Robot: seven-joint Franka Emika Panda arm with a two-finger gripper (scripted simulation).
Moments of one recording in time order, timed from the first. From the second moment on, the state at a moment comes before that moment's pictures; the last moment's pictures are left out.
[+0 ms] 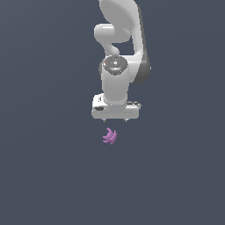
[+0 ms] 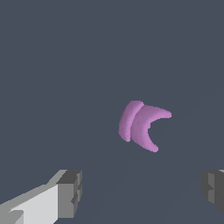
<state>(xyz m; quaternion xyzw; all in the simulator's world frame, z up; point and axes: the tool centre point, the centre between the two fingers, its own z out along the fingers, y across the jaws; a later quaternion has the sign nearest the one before) -0.007 0.013 0.158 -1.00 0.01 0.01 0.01</state>
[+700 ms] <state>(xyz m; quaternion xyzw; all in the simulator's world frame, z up) -0.003 0.003 0.170 -1.00 0.00 0.01 0.00</state>
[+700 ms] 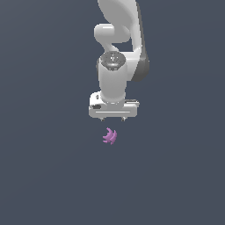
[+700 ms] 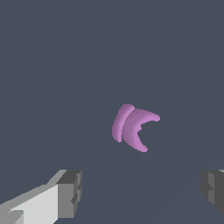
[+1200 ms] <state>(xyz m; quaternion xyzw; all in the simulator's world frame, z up) 0.003 -0.001 0.152 -1.00 0.05 0.01 0.00</state>
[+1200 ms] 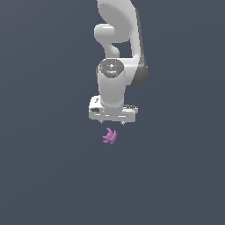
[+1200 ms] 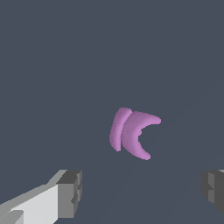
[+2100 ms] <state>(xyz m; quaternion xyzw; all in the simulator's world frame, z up) 0.016 -0.013 0.092 -0.98 0.18 0.00 0.00</state>
